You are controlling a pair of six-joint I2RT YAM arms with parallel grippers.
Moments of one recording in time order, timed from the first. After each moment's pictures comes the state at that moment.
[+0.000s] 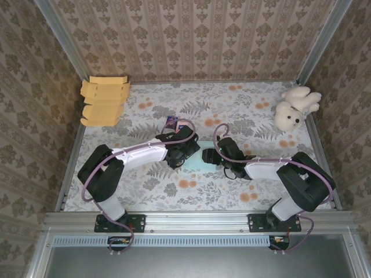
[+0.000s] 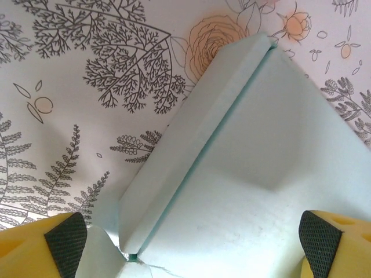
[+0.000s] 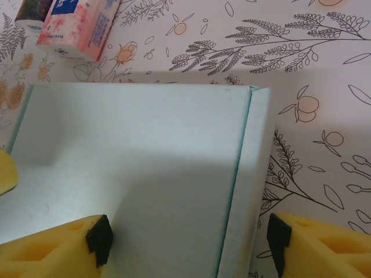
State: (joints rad) left arm -0.88 1.69 1.08 -0.53 -0.12 -1.41; right arm 0.62 1.53 0.55 0.25 0.05 0.63
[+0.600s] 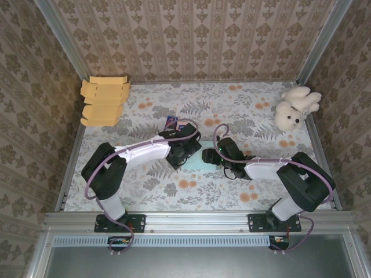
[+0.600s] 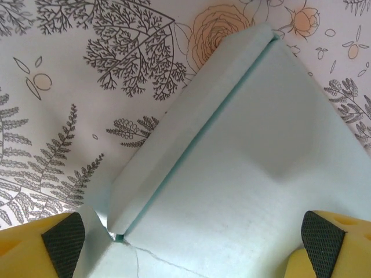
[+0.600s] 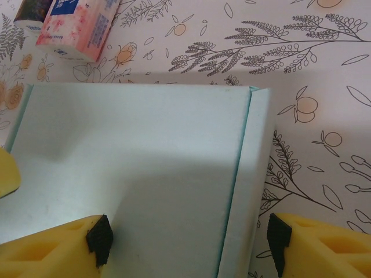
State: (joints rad) left arm -0.90 1.73 1.15 -0.62 -0.10 -1.49; right arm 0.63 1.53 0.55 0.25 0.06 0.63
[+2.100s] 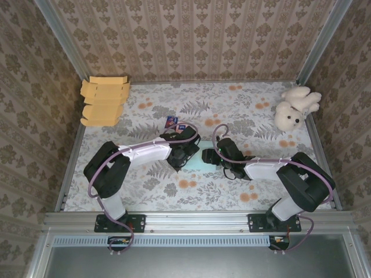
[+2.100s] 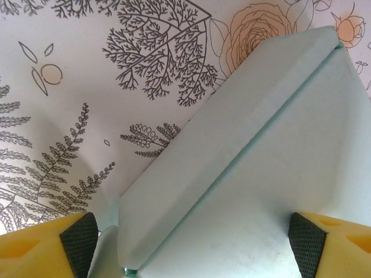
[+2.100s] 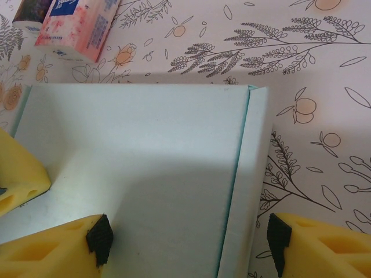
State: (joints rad) left arm -0.88 1.75 1.10 -0.55 -0.10 -1.56; right arm 0.63 1.53 0.55 0.25 0.08 0.63
